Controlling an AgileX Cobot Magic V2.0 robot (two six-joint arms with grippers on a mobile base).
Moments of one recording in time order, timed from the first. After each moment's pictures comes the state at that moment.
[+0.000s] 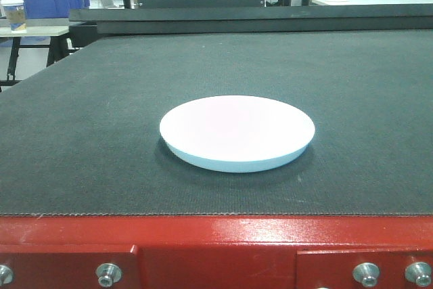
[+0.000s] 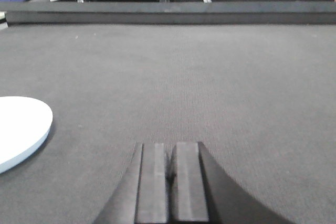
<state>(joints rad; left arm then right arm) -0.06 -0.02 0.03 0.01 0.14 -0.09 0.02 -0.01 0.03 0.06 0.08 0.02</state>
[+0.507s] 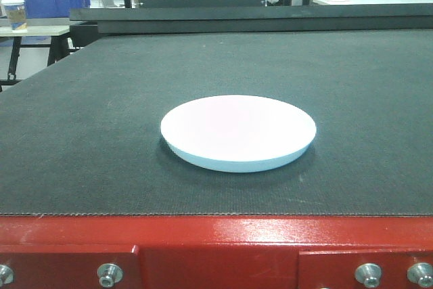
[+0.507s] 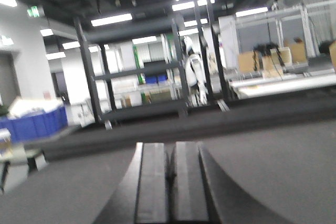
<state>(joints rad) -0.06 -0.02 0.03 0.01 0.14 -0.09 0.02 -0.01 -0.21 0.04 -0.08 0.20</state>
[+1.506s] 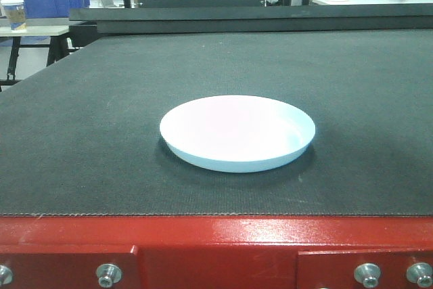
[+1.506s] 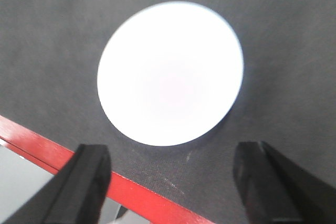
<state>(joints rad) -0.06 -0.02 0.03 0.01 0.14 -0.09 0.35 1.30 -1.08 0.39 0.79 -0.04</state>
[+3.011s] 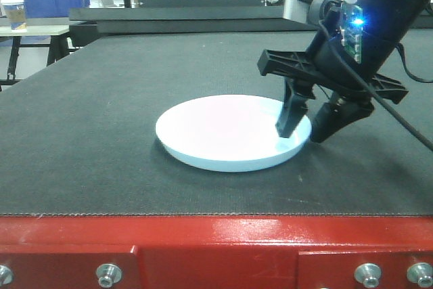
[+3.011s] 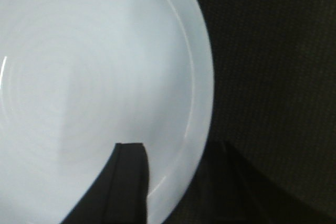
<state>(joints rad) -0.06 -0.02 0.03 0.01 0.14 -0.09 0.36 1.75 -1.11 0.41 0.57 -0.04</state>
